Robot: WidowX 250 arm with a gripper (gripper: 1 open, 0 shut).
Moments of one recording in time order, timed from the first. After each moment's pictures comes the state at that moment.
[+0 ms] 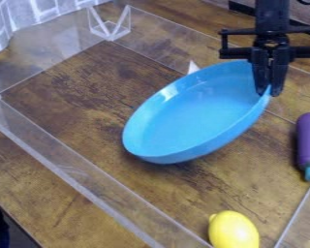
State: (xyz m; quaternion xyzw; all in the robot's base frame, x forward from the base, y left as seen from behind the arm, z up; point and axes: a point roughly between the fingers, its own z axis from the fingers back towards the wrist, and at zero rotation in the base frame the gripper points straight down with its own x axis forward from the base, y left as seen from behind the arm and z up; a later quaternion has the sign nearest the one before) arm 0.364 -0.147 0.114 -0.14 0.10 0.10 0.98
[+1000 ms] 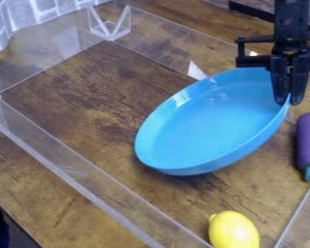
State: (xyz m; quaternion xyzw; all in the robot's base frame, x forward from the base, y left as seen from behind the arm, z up) arm 0.365 -0.159 0.112 -0.15 0.09 0.12 0.98
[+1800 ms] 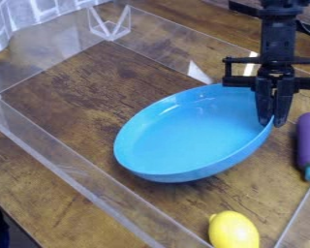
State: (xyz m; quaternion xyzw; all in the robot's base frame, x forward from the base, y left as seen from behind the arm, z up) arm 0.347 -0.153 0.095 -0.14 0.13 0.09 0.98
